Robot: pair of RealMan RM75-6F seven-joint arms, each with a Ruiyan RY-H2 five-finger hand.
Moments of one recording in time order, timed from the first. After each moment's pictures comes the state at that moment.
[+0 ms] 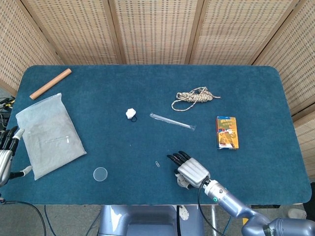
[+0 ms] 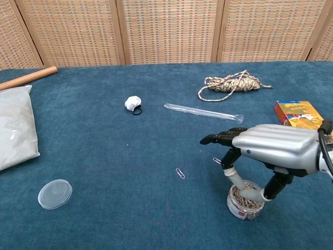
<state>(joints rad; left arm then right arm) -0.13 -1.00 -0.06 -1.79 1.38 1.42 0.21 0.65 -1.41 -0.02 -1.71 -1.41 0.89 -0.35</state>
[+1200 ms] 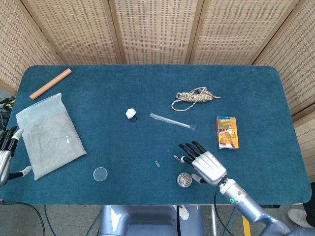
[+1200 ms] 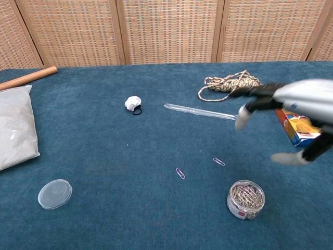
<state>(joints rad) -0.13 -1.00 -0.06 -1.79 1.39 1.43 0.19 0.55 -1.25 -0.03 -1.79 -1.55 1.14 -0.28</state>
